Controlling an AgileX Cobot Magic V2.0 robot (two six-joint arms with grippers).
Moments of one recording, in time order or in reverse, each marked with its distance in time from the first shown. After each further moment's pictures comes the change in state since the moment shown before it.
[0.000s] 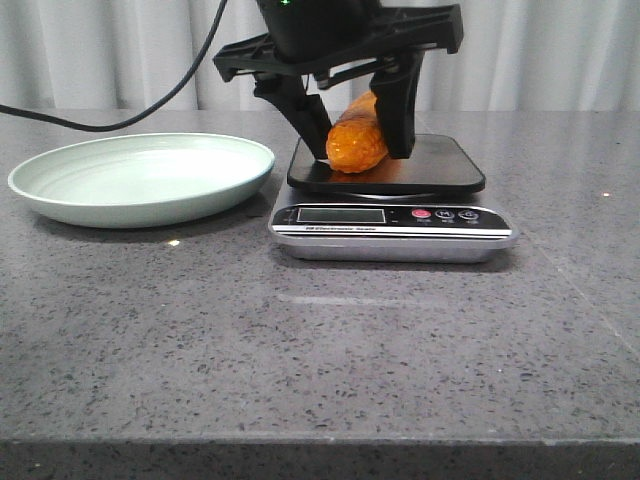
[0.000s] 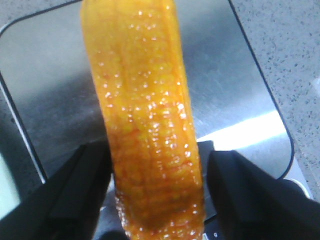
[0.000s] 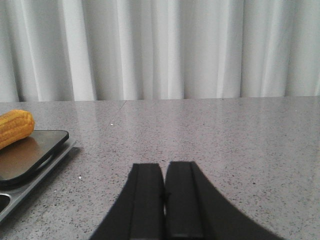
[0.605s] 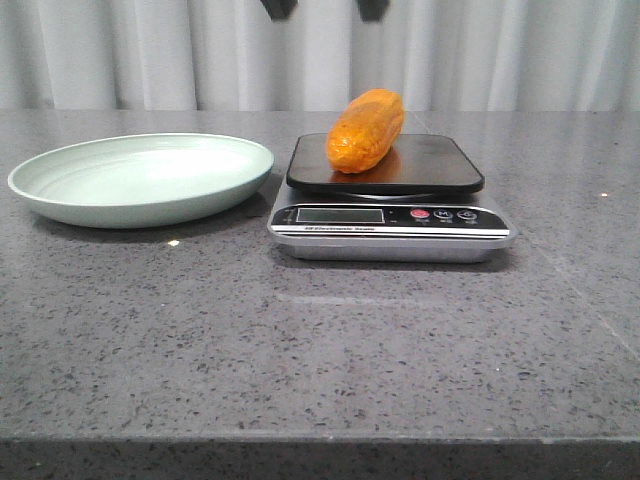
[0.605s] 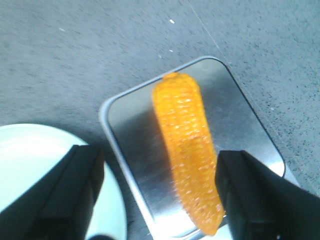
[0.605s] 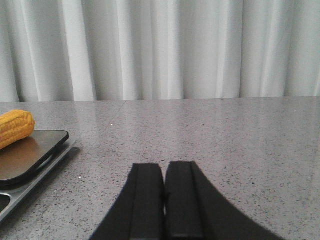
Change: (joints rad) left arm 0.000 -0.141 -0.115 0.210 0.111 0.000; right arm 0.000 0.000 0.000 0.000 0.000 0.000
